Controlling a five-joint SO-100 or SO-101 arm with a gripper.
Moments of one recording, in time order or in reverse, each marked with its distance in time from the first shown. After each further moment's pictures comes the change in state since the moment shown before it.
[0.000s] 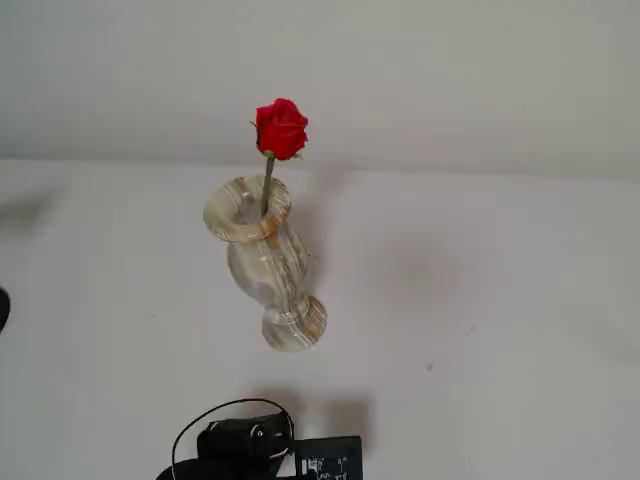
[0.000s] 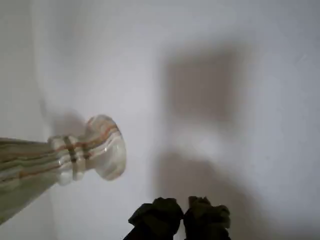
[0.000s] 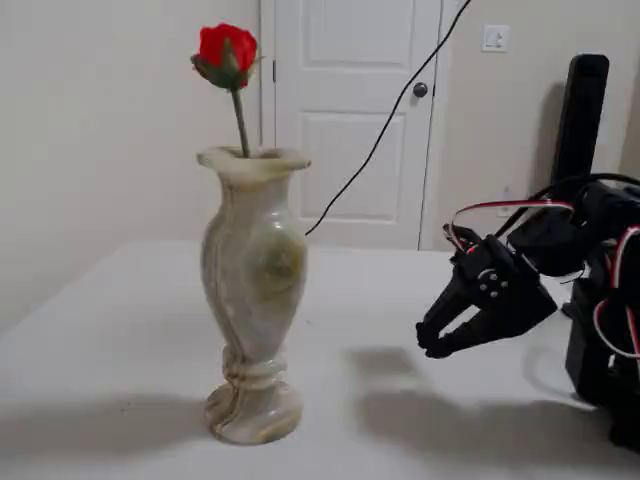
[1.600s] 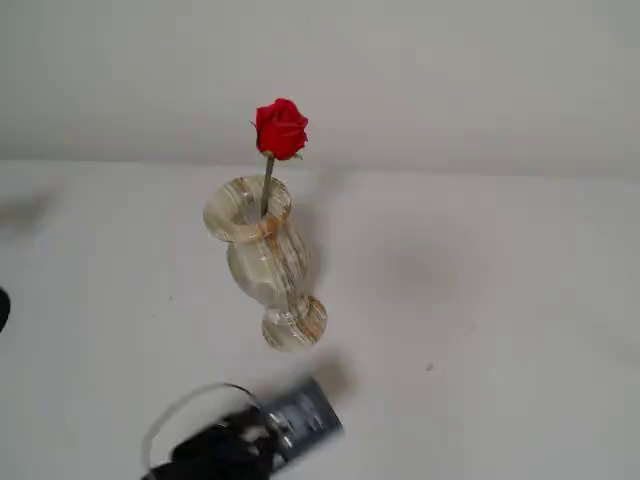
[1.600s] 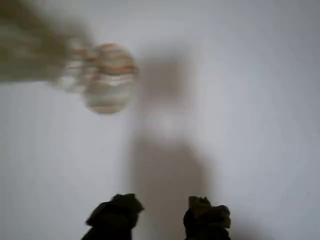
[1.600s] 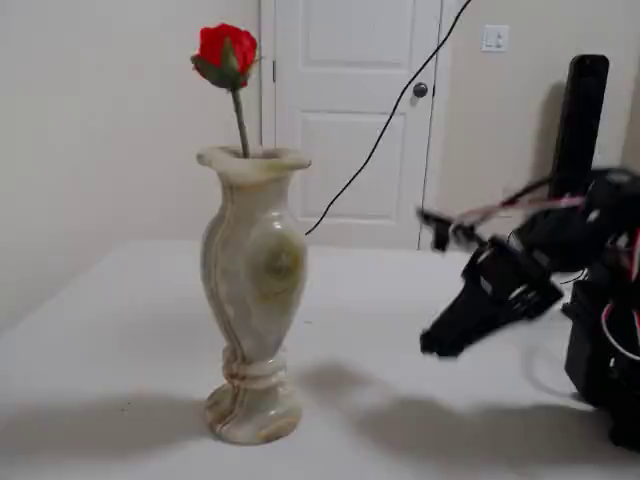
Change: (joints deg) arm -7.5 -0.3 -12.6 11.2 -37.8
